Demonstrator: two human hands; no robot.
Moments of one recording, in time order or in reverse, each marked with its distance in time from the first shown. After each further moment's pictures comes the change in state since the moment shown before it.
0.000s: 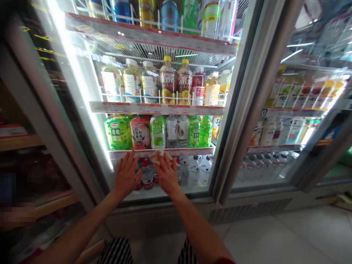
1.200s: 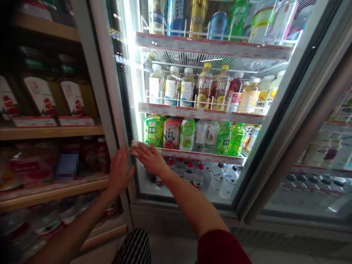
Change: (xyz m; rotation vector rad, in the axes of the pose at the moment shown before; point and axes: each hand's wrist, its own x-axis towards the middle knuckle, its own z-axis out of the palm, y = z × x) left_hand -0.051 -0.103 -0.064 0.079 0.031 -0.351; right_hand 0.124 -0.139 0.042 0.180 -0.101 -0.591
